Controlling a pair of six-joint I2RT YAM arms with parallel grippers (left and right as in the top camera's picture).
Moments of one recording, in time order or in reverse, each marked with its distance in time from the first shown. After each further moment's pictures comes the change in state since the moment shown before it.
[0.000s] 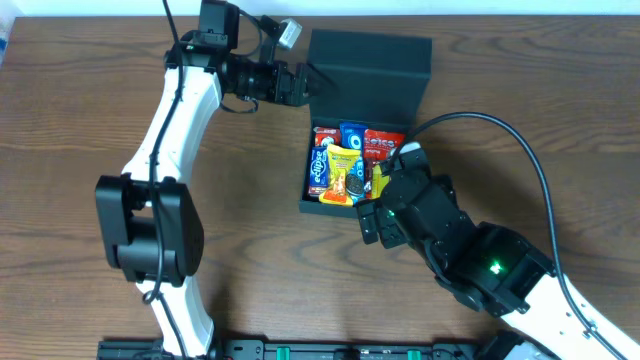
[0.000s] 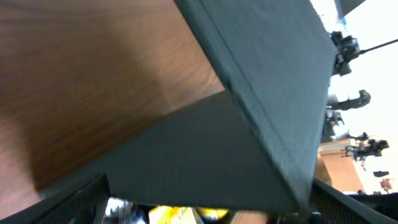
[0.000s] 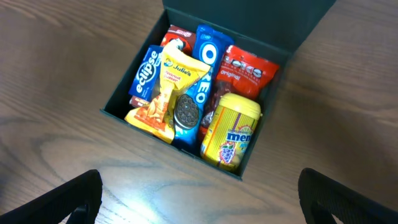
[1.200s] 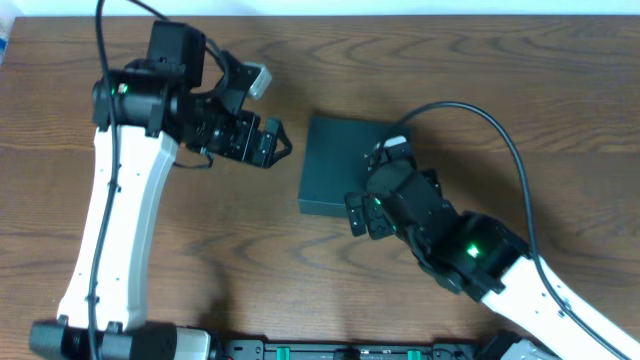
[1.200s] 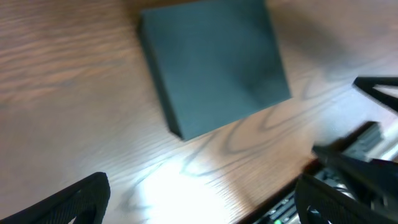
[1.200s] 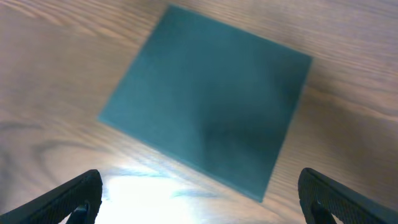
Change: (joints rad) left arm -0.010 -0.446 -0.031 -0.553 -0.552 0.074; right arm -0.023 0.091 0.000 0.072 -0.031 0.000
